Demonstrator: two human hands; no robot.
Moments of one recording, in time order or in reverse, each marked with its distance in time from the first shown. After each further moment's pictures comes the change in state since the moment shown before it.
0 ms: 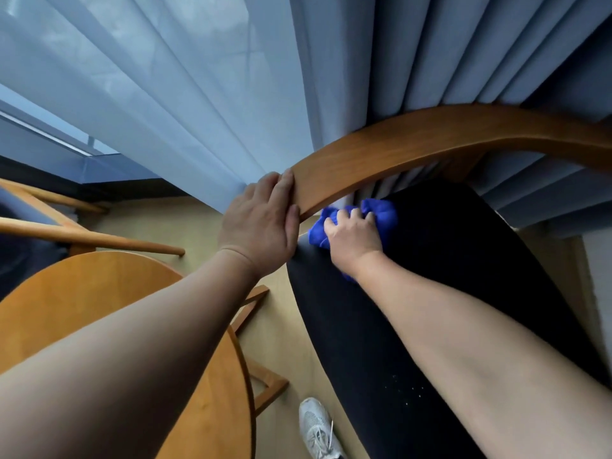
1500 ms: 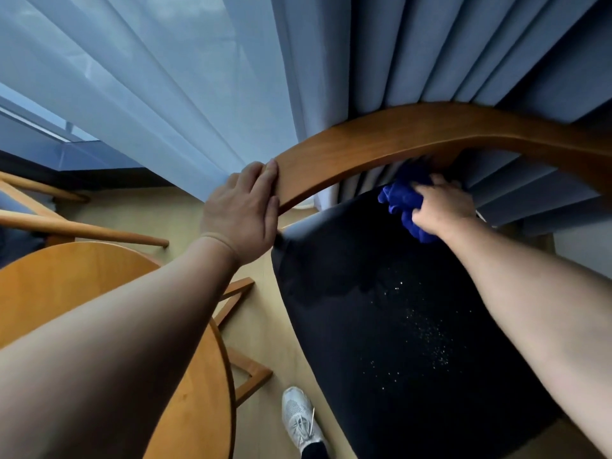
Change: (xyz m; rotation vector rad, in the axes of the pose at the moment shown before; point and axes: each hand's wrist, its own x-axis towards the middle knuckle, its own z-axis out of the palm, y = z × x) left_hand 0.005 0.001 -0.001 0.058 -0.063 0.000; right_hand -0.006 0.181 0.007 0.203 -0.117 0.358
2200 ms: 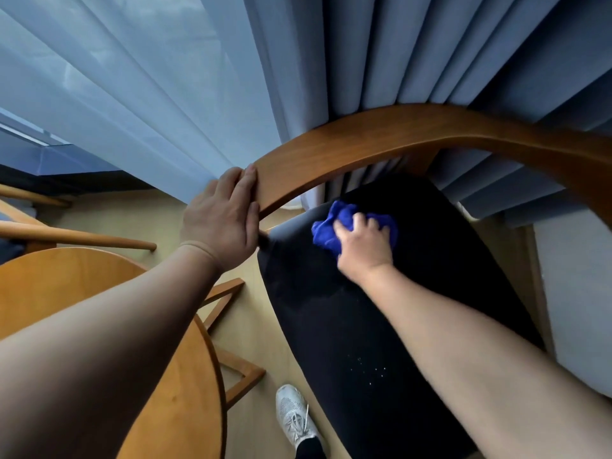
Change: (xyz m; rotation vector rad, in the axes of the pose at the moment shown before) left_hand -0.007 -0.002 -0.003 -0.023 0.009 -0.013; right_hand -0.085 -0.100 0.036 -0.035 0.056 -0.186
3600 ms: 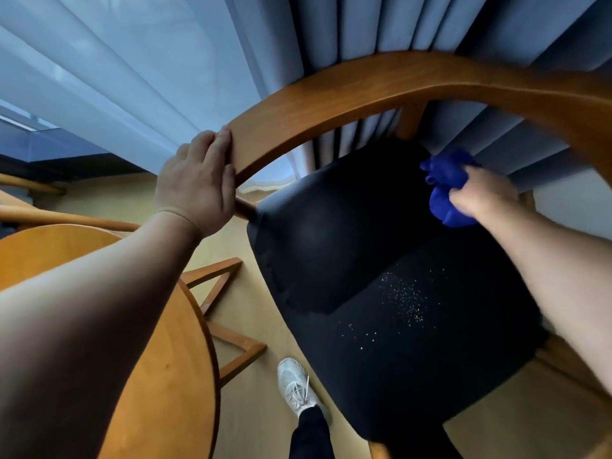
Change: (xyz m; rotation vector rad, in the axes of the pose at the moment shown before) left_hand -0.001 0.006 0.003 0.067 0.042 0.013; right_hand 0.000 0.200 -0.009 0.210 -0.033 0.453
